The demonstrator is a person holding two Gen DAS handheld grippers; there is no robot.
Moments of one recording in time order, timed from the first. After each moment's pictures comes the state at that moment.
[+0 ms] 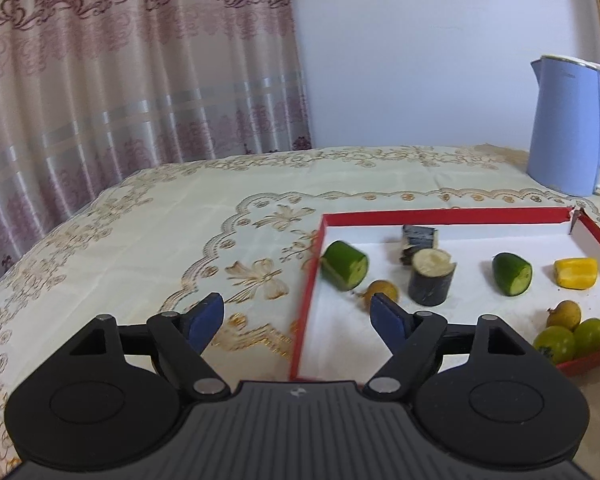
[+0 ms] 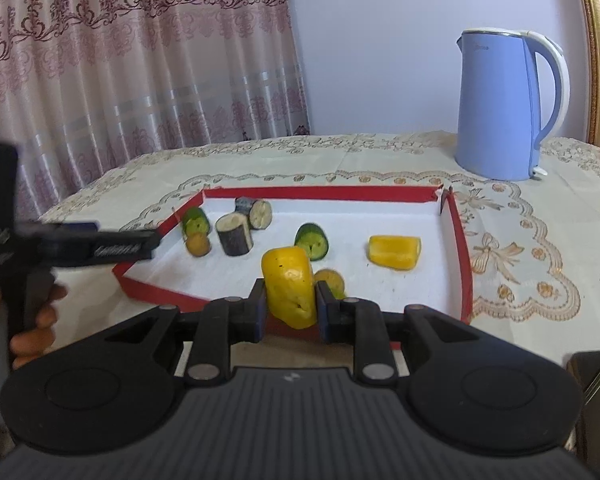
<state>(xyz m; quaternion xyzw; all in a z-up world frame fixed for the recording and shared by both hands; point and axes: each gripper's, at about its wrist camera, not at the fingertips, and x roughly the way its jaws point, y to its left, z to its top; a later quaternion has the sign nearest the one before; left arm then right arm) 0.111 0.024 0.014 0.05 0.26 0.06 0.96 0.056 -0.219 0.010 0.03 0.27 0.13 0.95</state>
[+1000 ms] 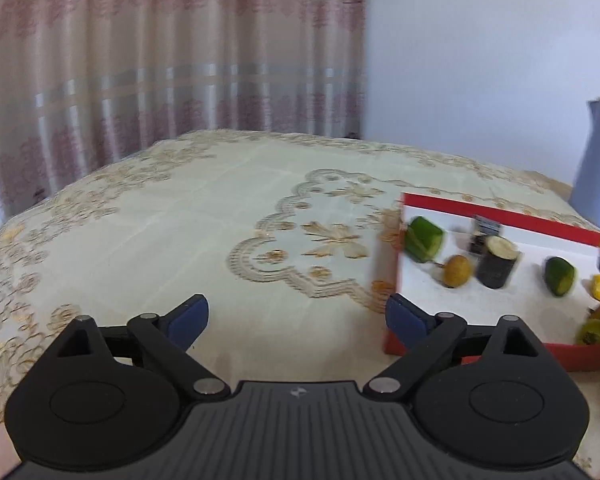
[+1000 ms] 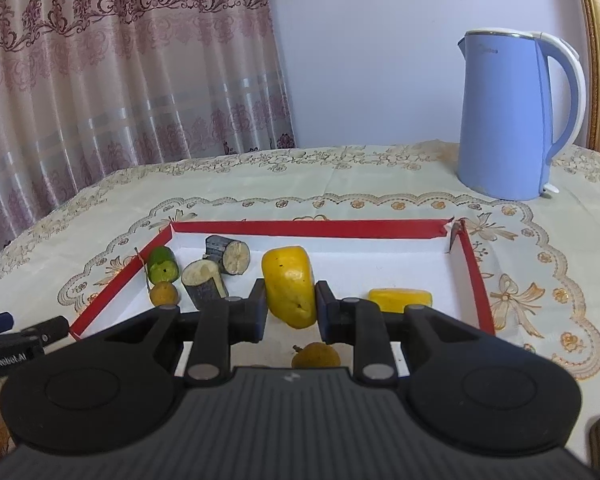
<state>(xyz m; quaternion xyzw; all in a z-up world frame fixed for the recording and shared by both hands) 0.081 0.080 -0.004 -0.04 0.26 0.13 0.96 0.118 -0.205 0.007 0.03 0.27 0.11 0.96</state>
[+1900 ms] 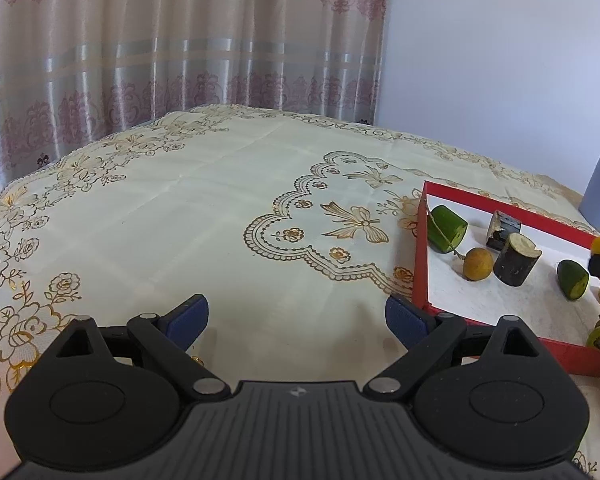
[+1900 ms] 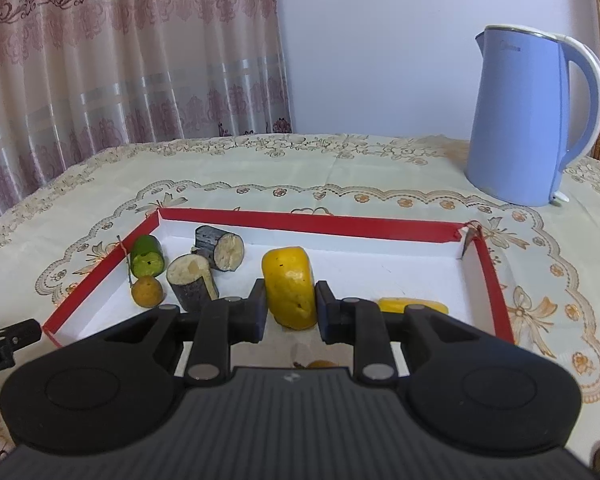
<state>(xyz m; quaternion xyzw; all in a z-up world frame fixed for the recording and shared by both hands) 0.083 0.096 -0.015 -0.07 0.28 0.12 0.95 0.148 -0.186 0.000 0.00 0.29 0.10 0.95</state>
